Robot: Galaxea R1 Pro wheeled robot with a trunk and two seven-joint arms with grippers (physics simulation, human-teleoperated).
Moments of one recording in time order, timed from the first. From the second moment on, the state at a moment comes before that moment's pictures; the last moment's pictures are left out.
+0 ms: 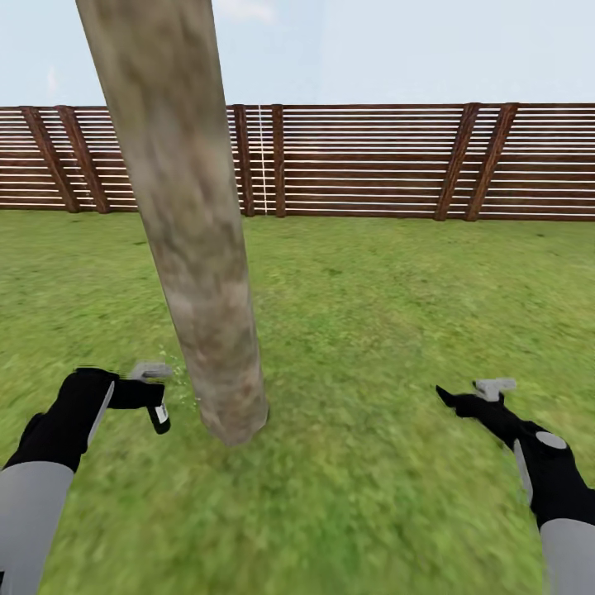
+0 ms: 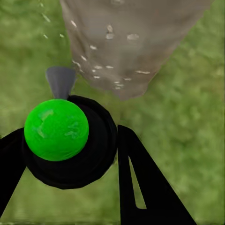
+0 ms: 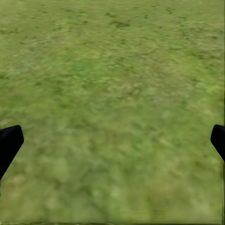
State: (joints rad) left arm -0.79 0.27 0.11 -0.98 -0.21 0.95 -0.55; right arm -0.62 -0.21 -0.50 -0.91 0.23 0.05 0.61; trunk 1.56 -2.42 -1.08
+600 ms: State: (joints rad) left arm -0.93 0.28 0.11 -1.07 -0.19 1.01 -0.55; right arm -0.62 -0.23 -0.57 -0.91 0.24 0.06 0.70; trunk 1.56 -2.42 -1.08
